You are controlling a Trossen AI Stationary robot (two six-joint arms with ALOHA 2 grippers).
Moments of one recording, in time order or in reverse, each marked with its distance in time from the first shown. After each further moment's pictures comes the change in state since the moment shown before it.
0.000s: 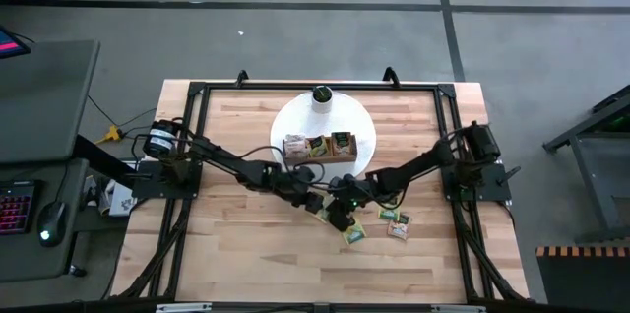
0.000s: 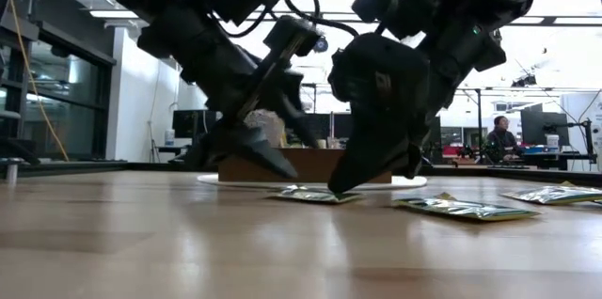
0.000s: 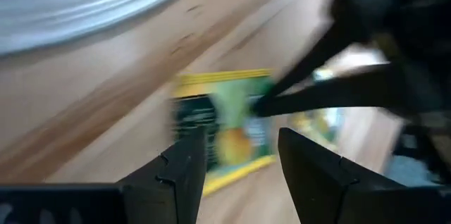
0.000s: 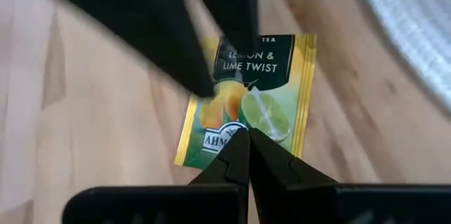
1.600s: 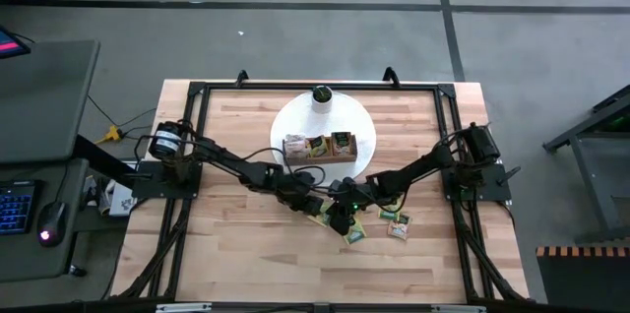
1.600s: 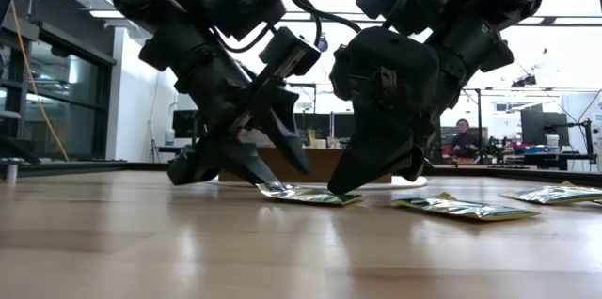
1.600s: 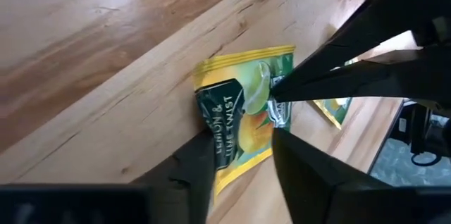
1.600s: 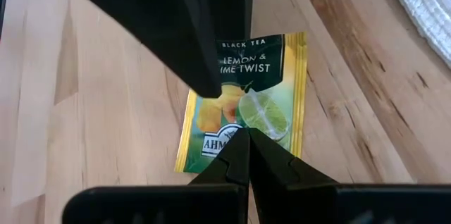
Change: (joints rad) left arm -0.007 0.062 0.001 0.009 0.127 -0.081; right arm 0.014 0.006 -0.006 0.040 0.014 0.010
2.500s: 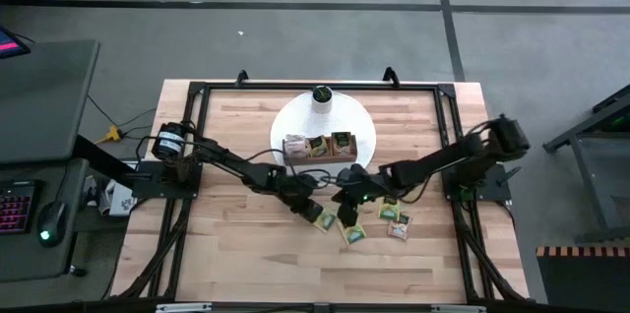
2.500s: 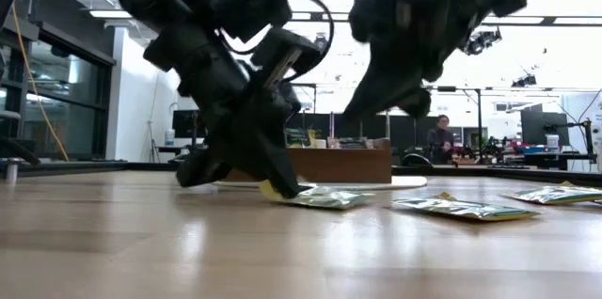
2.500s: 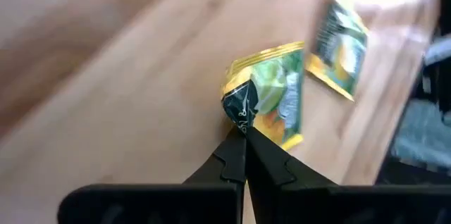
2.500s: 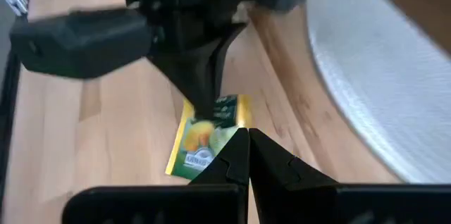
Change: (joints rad) left arm -0.001 0.006 0.040 -0.045 0.037 0.167; right arm 0.000 -0.266 -0.002 -0.173 0.087 -0.044
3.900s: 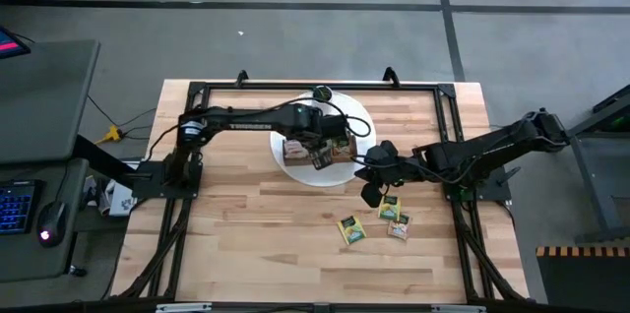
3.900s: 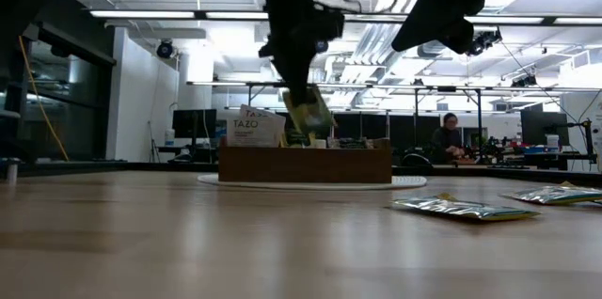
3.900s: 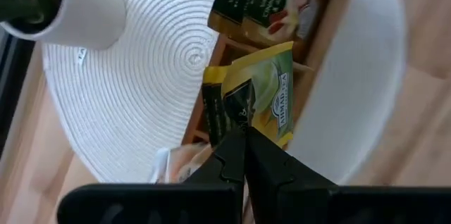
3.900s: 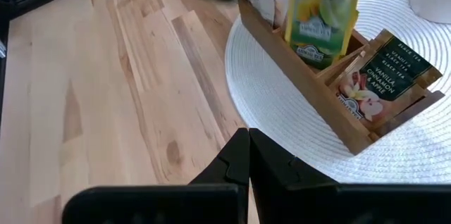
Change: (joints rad) left arm 0.276 0.146 0.927 -1.266 -0.484 0.864; right arm 0.000 -0.381 0.002 -0.390 0.211 -0.011
